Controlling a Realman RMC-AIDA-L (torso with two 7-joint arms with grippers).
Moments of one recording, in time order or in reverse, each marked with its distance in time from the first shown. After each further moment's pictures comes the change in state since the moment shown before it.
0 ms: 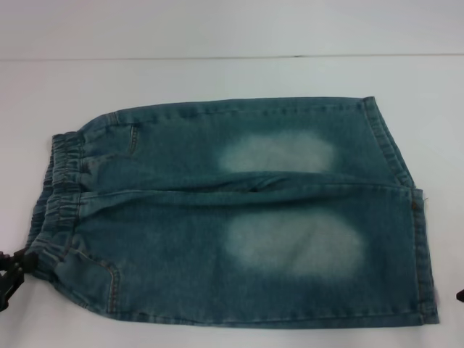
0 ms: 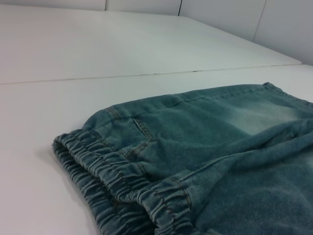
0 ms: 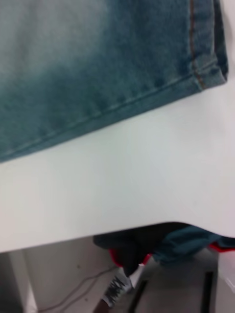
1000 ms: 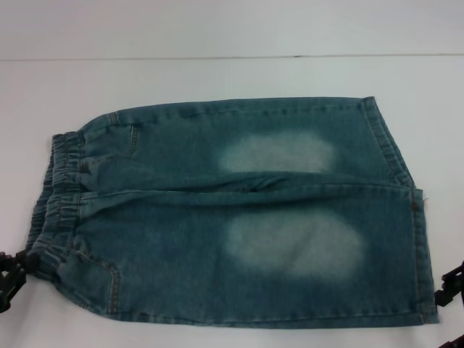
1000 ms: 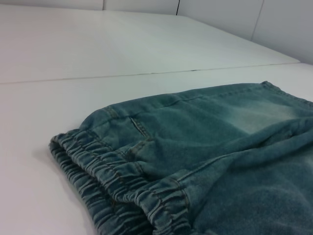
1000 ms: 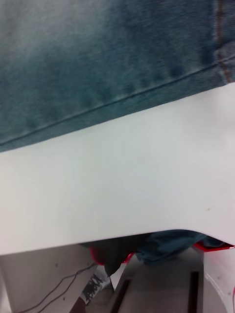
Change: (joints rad) left arm 0.000 -0.003 0.003 -0.001 0.001 -0.002 0.006; right arm 0.032 0.009 -0.165 0.079 0.008 0.104 0.088
